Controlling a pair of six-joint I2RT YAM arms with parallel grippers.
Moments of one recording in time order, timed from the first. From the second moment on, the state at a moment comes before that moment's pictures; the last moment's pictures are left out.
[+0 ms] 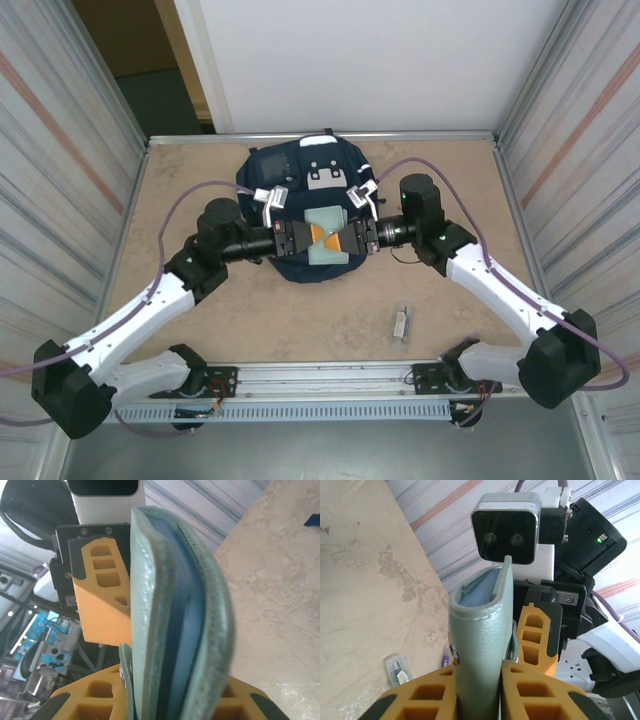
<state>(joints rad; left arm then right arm) -0.65 1.06 0.85 0.04 0.65 -0.89 0.54 1.22 0.95 -0.08 -1.09 0.68</state>
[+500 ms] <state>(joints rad) -0.62 1.04 0.91 -0.20 0.49 -0.18 0.26 1.17 0.97 -0.30 -0.92 0.69</state>
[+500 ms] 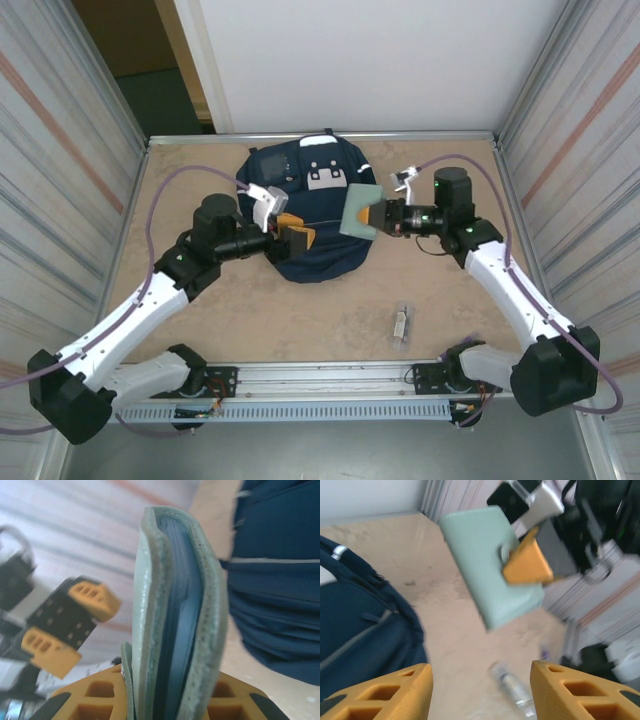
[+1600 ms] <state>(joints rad) -0.62 1.81 1.28 -0.40 0.13 0.51 0.11 1.10 0.92 -0.59 -0.67 0.54</state>
